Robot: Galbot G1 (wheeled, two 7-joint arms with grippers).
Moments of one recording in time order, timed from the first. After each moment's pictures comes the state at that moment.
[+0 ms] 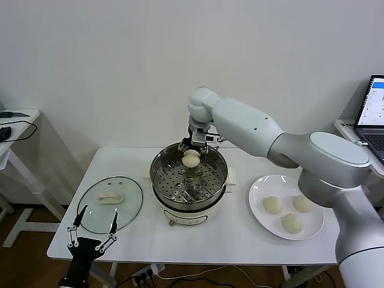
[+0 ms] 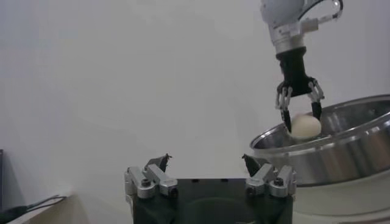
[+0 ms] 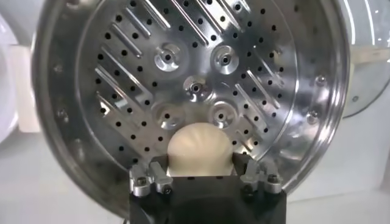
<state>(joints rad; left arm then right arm) 1.82 -1.35 -0.69 -2.12 0.12 -0.35 -0.02 0.37 1.46 -0.98 0.78 -0.46 0.79 -1.14</state>
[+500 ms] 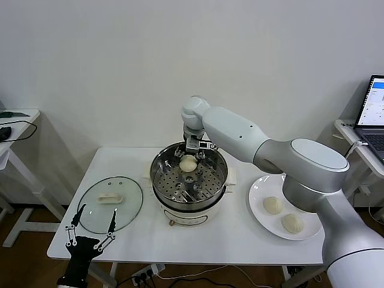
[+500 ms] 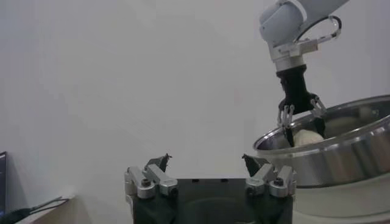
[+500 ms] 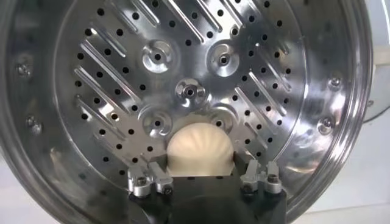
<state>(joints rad) 1.82 -1.35 -0.70 -2.12 0.11 -0.35 -0.02 0.35 1.49 -0.97 0.74 -0.51 0.78 -1.11</state>
